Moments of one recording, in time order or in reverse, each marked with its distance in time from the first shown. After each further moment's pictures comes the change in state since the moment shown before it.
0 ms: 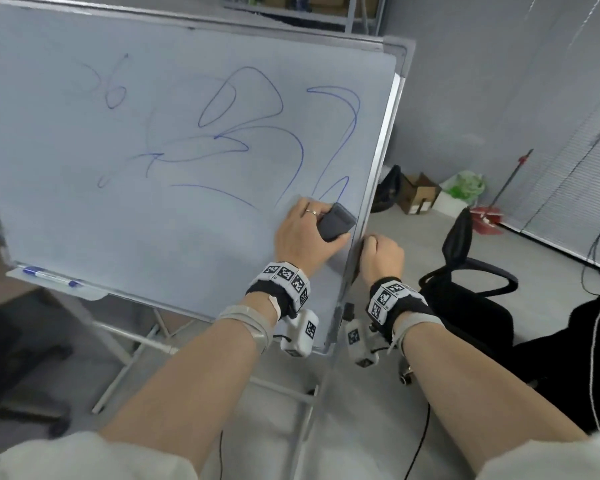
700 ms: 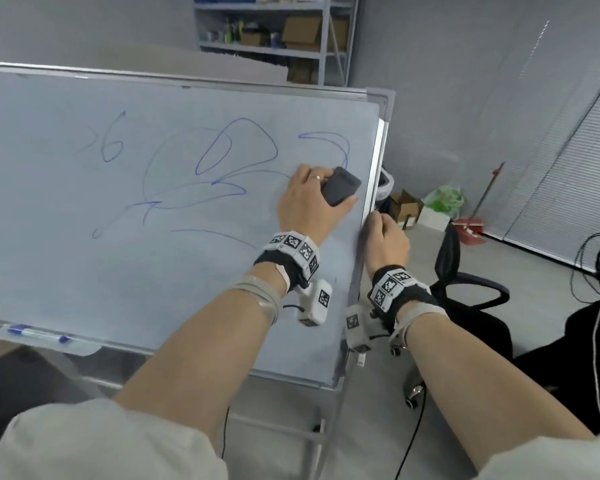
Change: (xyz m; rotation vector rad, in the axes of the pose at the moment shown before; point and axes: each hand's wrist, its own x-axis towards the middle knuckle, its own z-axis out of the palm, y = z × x) left_hand 0.116 0.031 -0.021 -0.017 0.098 0.089; right_hand 0.067 -0.050 -0.013 0.180 0.257 0.005
